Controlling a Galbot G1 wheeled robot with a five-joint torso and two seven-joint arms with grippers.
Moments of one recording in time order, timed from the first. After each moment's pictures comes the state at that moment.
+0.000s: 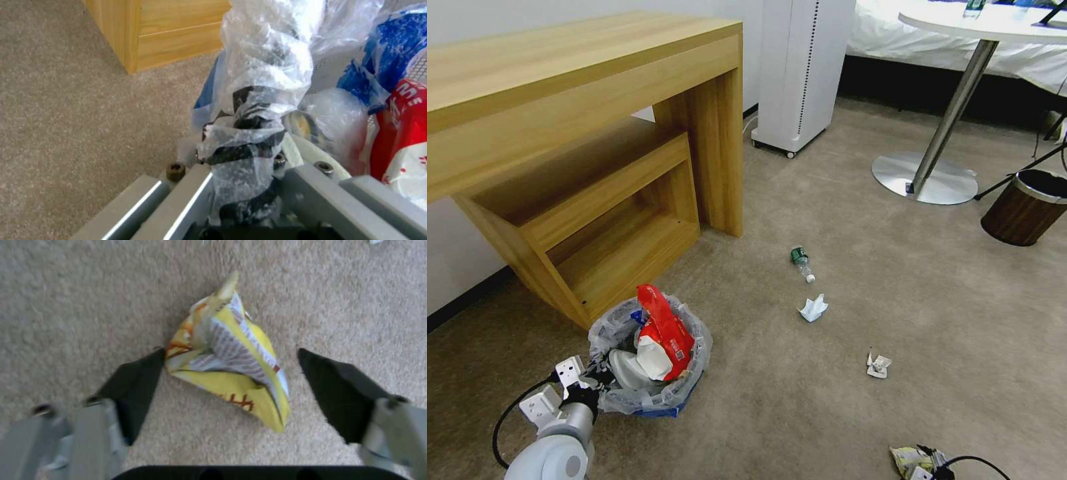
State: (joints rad) left arm 1.59 -1.41 -0.73 -2.05 -0.69 0.40 -0.24; right arm -1.16 0.41 -0.67 1.49 0.32 -0.05 0.45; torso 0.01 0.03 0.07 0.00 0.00
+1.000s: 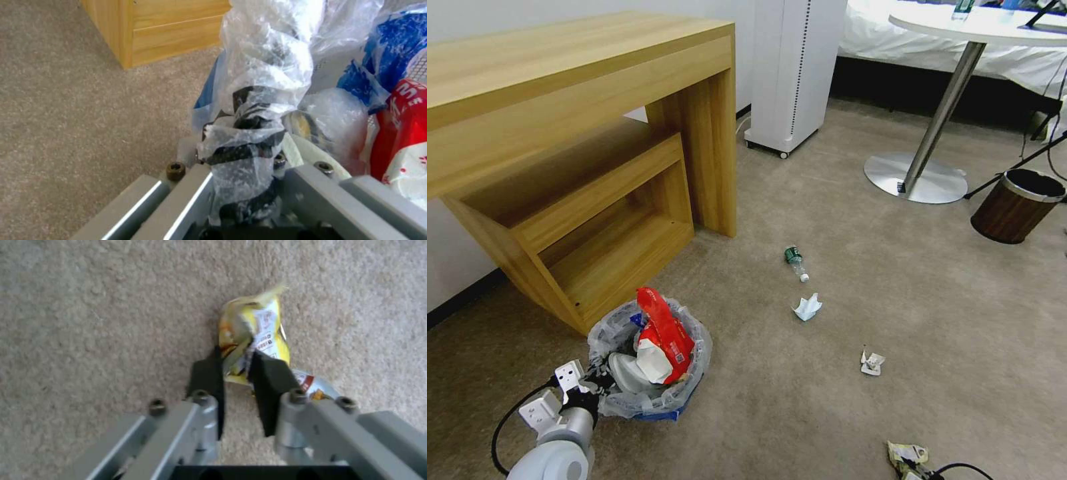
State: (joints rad) left arm 1.61 -1.42 -0.73 -2.05 -0.67 0.39 -0.24; right arm -1.17 0.48 -0.67 1.44 0.30 -0.02 0.45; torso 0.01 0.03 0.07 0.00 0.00
